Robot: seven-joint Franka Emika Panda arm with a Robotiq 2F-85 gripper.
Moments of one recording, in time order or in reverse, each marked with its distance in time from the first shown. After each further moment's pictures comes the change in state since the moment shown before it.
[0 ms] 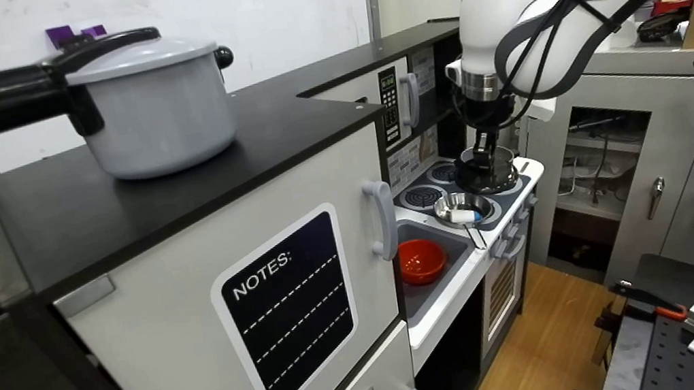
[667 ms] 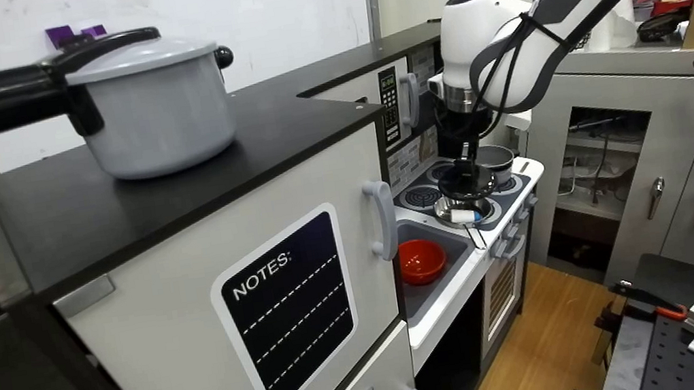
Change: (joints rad) arm 0.009 0.151 -0.007 0.097 0.032 0.067 -0.095
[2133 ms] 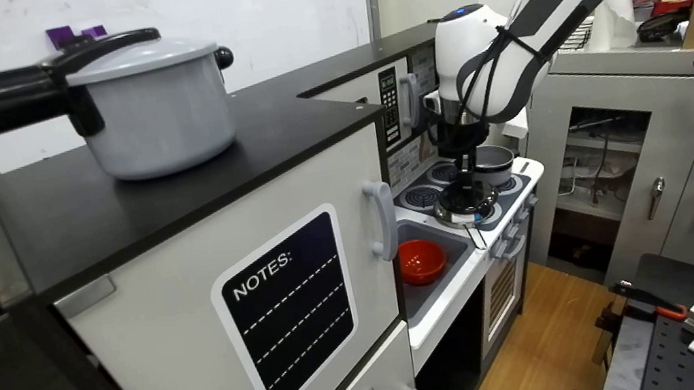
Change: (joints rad) arm 0.004 0.081 -0.006 0.035 0.101 -0.020 -0.144
